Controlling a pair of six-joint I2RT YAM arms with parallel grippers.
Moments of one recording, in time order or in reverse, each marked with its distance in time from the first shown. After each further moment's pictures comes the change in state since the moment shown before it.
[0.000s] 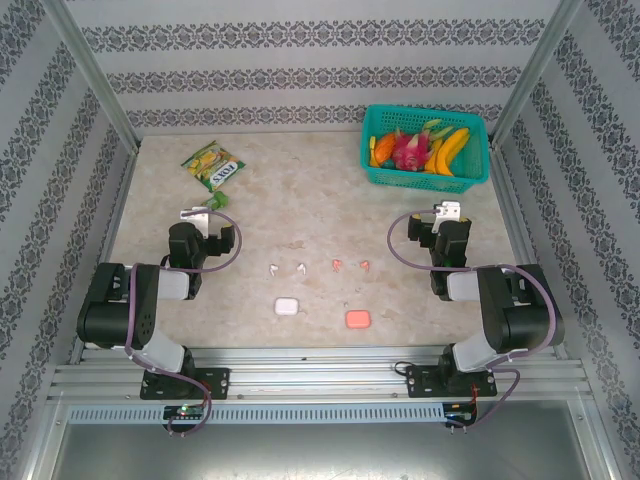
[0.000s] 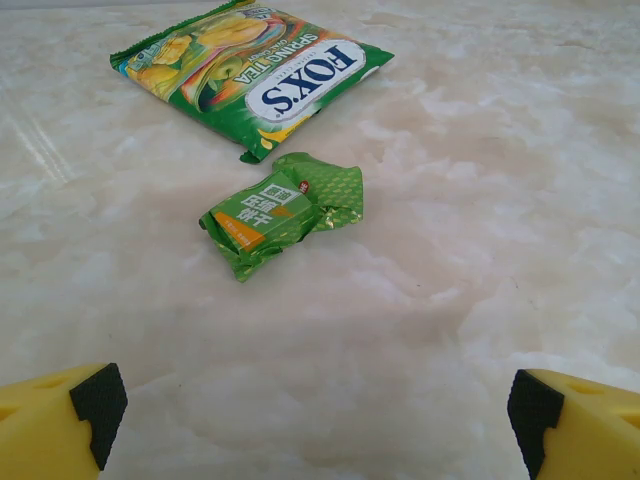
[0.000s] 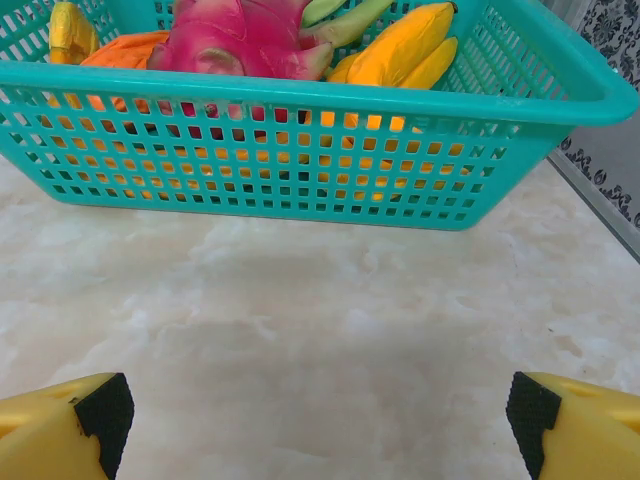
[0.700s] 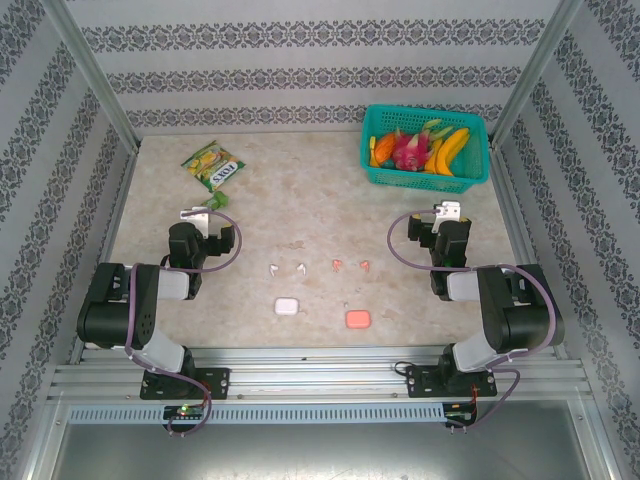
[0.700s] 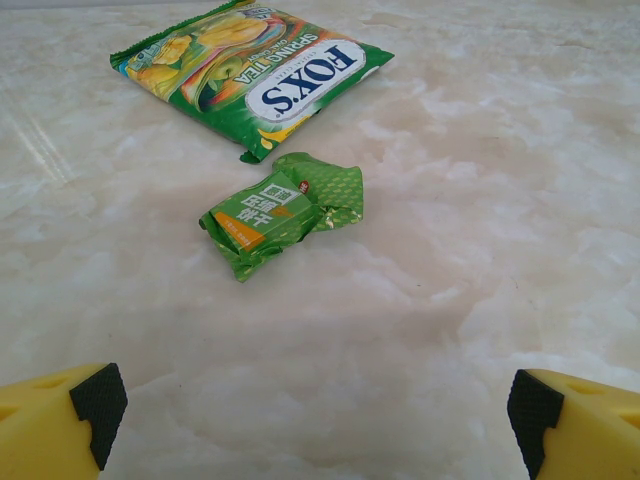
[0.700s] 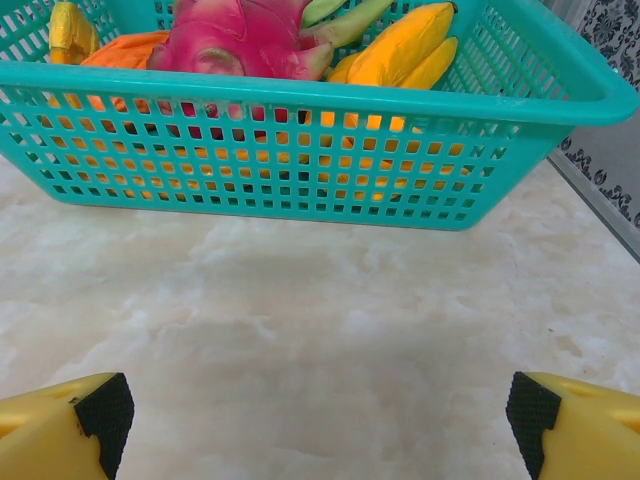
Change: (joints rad) left arm 0.000 0.000 0.000 0.000 0.000 0.000; right arm 0.000 0.000 0.000 0.000 0.000 0.000
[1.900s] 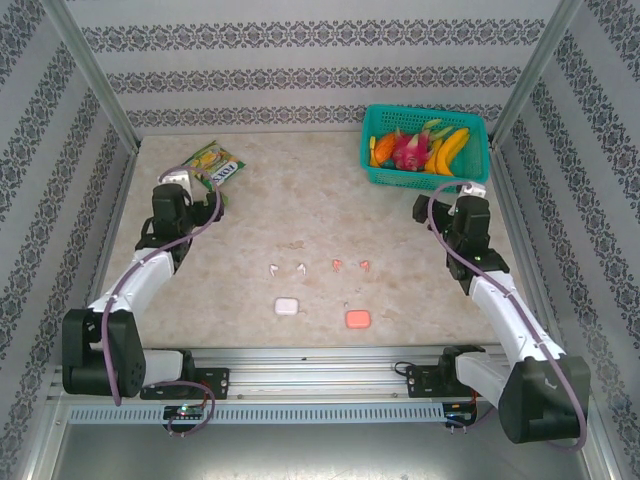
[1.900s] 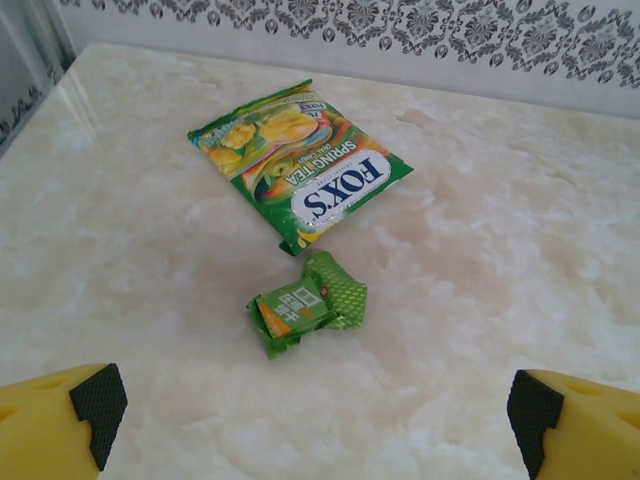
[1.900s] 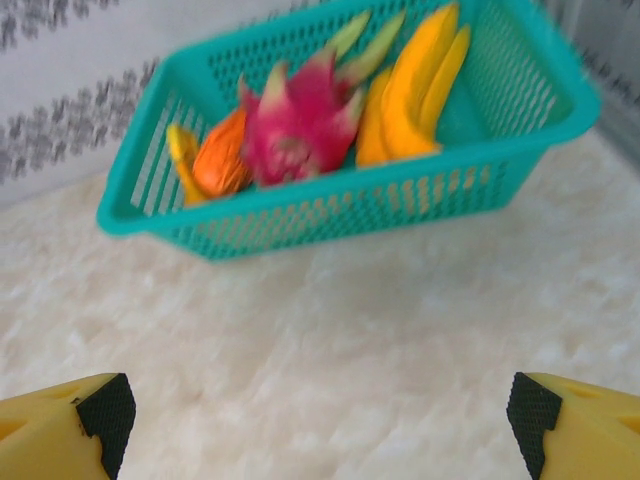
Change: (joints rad) left arm 0.000 -0.280 0.386 -0.759 -0.063 -0.206; right arm 0.035 -0.474 0.300 -0.925 -0.114 0.364
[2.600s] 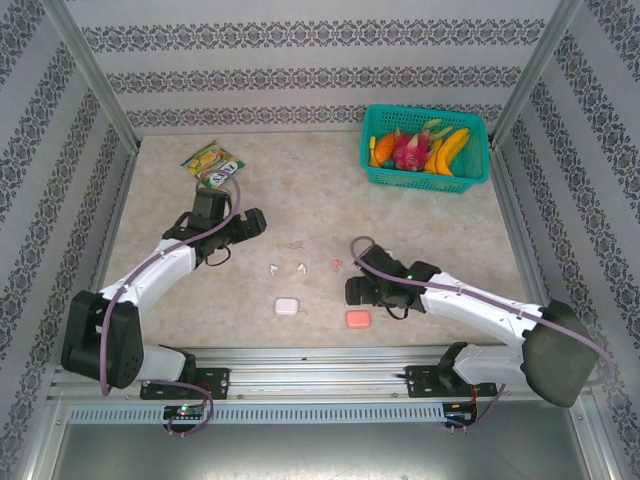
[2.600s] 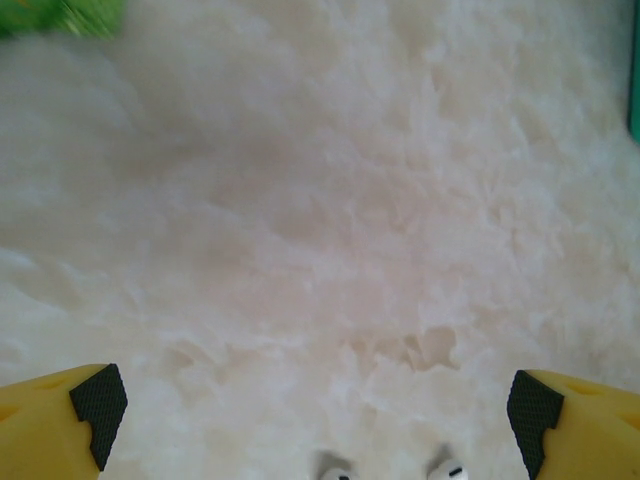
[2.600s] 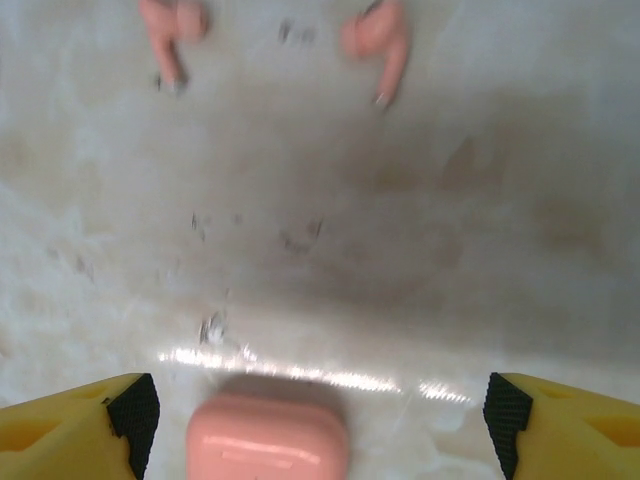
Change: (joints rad) left arm -0.267 0.100 0.068 -0.288 0.145 -0.386; right arm 0.757 0.189 0.033 -0.550 0.055 0.391
